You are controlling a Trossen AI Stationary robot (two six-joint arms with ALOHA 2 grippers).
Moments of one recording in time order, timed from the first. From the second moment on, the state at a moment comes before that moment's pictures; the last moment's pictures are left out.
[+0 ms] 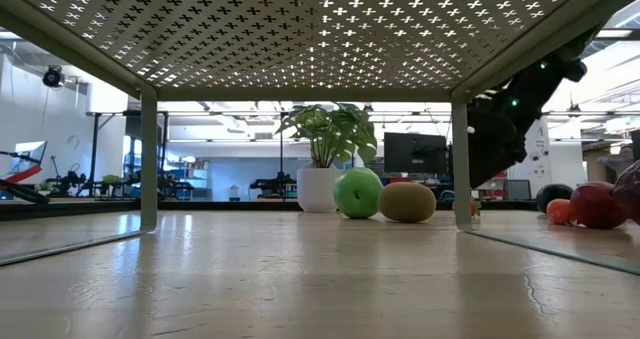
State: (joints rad) left arm -0.50 1.09 1.44 -0.91 -0.76 -0.13; right arm -0.50 1.18 0.49 -0.27 0.00 0.20
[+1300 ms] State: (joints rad) left arm -0.50 1.09 1.44 -0.91 -0.76 -0.13; right arm -0.39 1.44 0.45 -0.02 0.08 0.21
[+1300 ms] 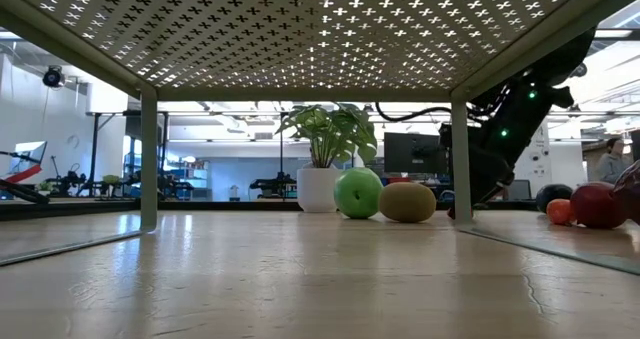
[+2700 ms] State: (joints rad) left arm -0.50 1.13 1.37 -0.79 -0.76 0.05; right arm -0.22 0.81 0.45 -0.14 0.07 0.21
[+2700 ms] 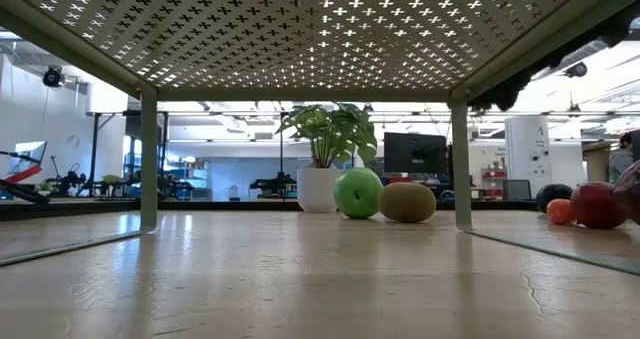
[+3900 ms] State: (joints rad) left arm -0.63 1.62 1.44 0.03 -1.20 1.38; right arm 0.38 1.02 0.68 0.22 0.08 0.22
